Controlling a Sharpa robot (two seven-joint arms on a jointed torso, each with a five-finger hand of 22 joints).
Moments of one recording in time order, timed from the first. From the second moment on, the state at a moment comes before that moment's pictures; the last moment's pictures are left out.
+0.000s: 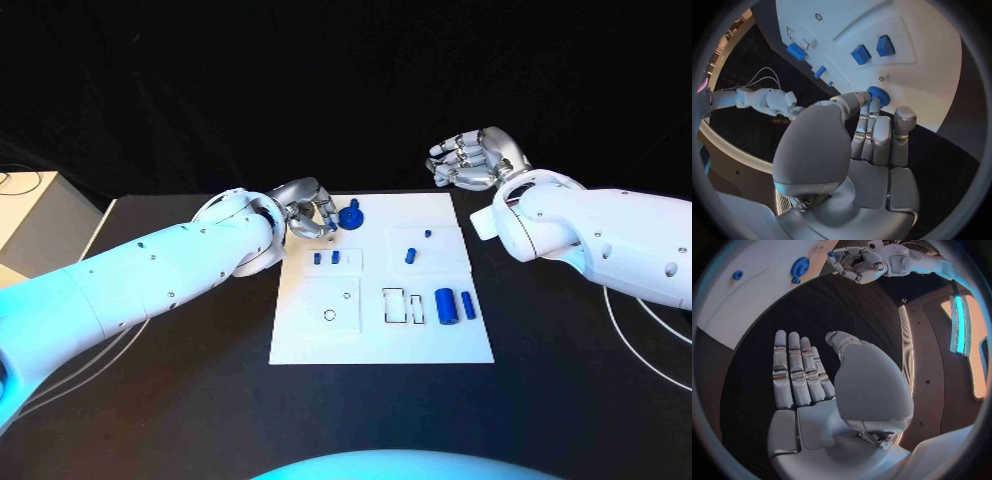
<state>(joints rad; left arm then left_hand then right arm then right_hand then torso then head) 1.17 -0.54 0.08 1.17 -1.28 -0.19 -0.05 1.47 -0.21 0.63 0.02 0.27 0.97 0.16 0.31 0.38 1.03 0.09 0.49 0.12 1.31 0.02 1.41 0.98 0.14 1.10 0.12 1.25 1.10 1.34 -0.80 -0.12 1.38 -0.61 -0.64 0.13 1.36 -0.23 0.39 0.25 0.47 0.87 0.22 0.22 0.25 1.11 0.16 0.15 0.07 1.13 0.10 0.13 0.42 0.18 1.11 0.21 0.07 0.17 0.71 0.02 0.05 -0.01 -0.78</state>
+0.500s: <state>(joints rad) 1.17 -0.53 0.08 1.15 -1.28 -0.16 -0.06 1.46 -0.21 0.63 0.02 0.27 0.97 0.16 0.31 0.38 1.04 0.09 0.49 0.12 1.31 0.02 1.41 0.97 0.14 1.11 0.12 1.26 1.10 1.34 -0.80 -0.12 1.37 -0.62 -0.64 0.13 1.36 -0.23 0.39 0.25 0.47 0.87 0.22 0.22 0.25 1.11 0.16 0.15 0.07 1.13 0.10 0.13 0.42 0.18 1.11 0.21 0.07 0.17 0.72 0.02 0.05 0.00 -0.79</state>
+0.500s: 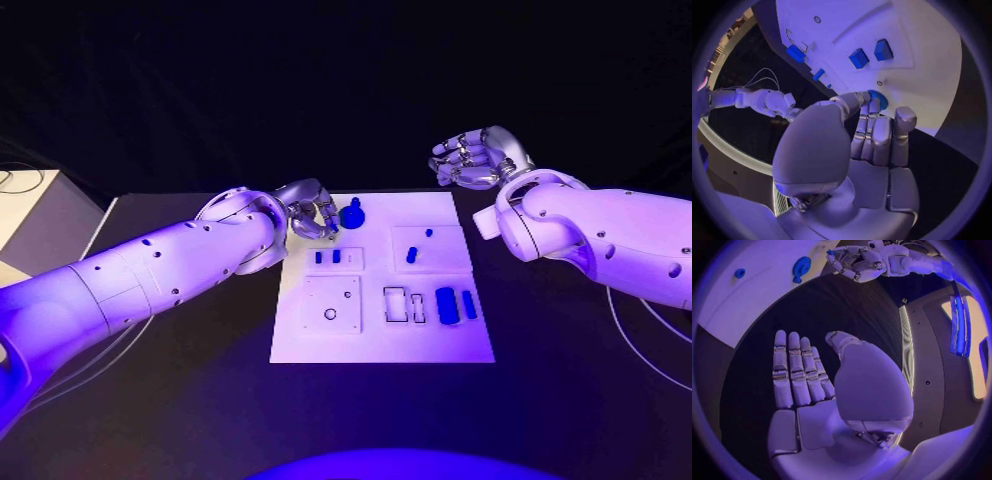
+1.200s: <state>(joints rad) 1.17 -0.52 0.07 1.12 -1.30 -0.12 -0.09 1.46 -0.21 0.63 0.02 0.27 0.97 0.16 0.30 0.38 1.04 0.09 0.48 0.12 1.31 0.02 1.41 0.97 0.14 1.11 0.12 1.26 1.10 1.34 -0.79 -0.12 1.37 -0.62 -0.64 0.13 1.36 -0.23 0.40 0.25 0.47 0.87 0.22 0.22 0.25 1.11 0.16 0.15 0.07 1.13 0.10 0.12 0.42 0.18 1.11 0.21 0.07 0.17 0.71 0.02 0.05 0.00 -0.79</state>
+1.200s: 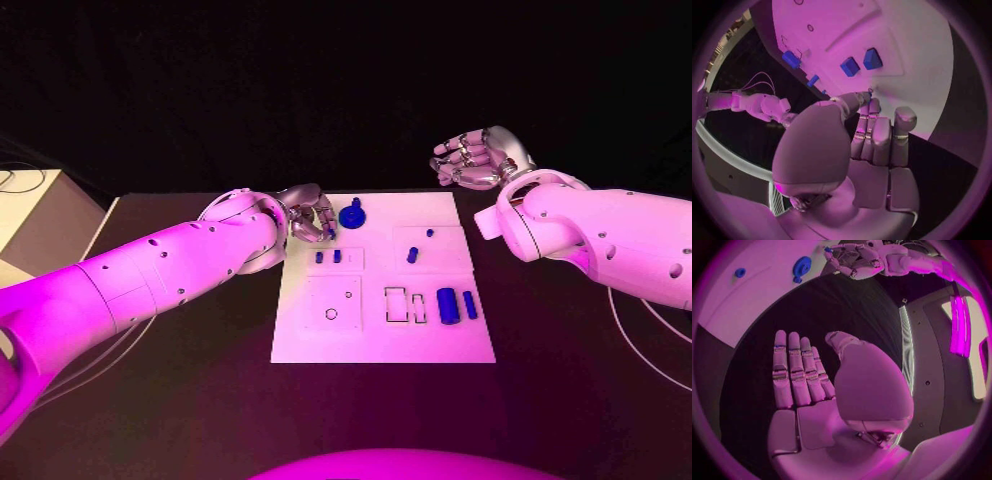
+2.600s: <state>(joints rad) 1.17 -0.51 0.07 1.11 -1.32 -0.10 -0.11 1.46 -0.20 0.63 0.02 0.27 0.97 0.16 0.30 0.38 1.04 0.09 0.48 0.12 1.31 0.02 1.41 0.95 0.14 1.11 0.12 1.26 1.09 1.34 -0.79 -0.12 1.37 -0.62 -0.64 0.13 1.36 -0.23 0.40 0.25 0.47 0.87 0.22 0.22 0.25 1.11 0.16 0.15 0.07 1.13 0.10 0.12 0.42 0.18 1.11 0.21 0.07 0.17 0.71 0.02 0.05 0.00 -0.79</state>
